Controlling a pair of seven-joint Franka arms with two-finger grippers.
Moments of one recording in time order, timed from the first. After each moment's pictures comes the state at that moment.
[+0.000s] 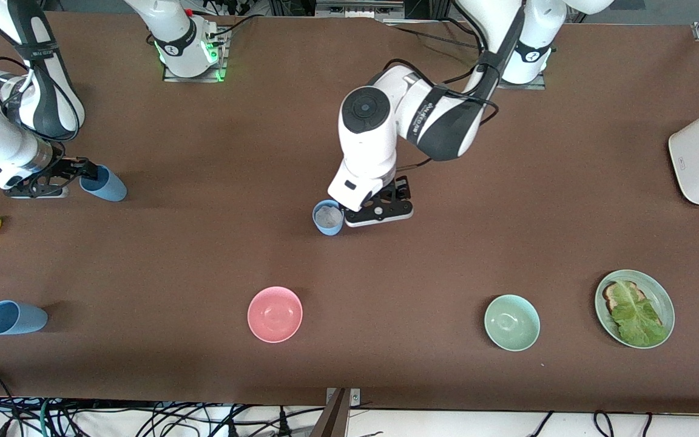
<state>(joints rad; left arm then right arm) -0.78 0.65 0.17 -1.21 -0.03 1.85 -0.75 -0.06 0.21 -0.30 -2.32 -0.12 2.41 -0.30</state>
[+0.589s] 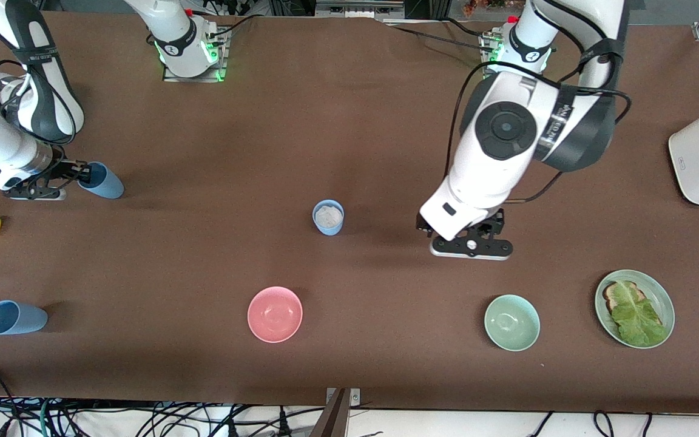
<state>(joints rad) -0.55 0.55 0.18 -1.21 -0.03 1.79 -0.35 -0.06 0.21 -0.30 -2.31 -0.06 2.42 -0.30</state>
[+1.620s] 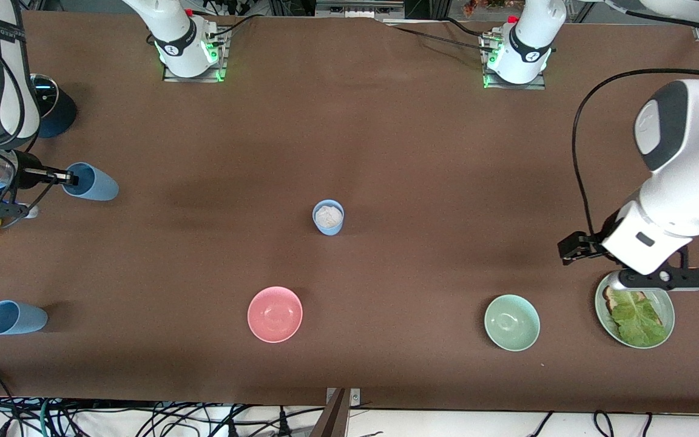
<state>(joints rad) -0.23 0.45 0.18 -1.21 -0.02 1.76 -0.12 0.08 0.21 -0.28 -1.86 0.04 1.78 -0.09</state>
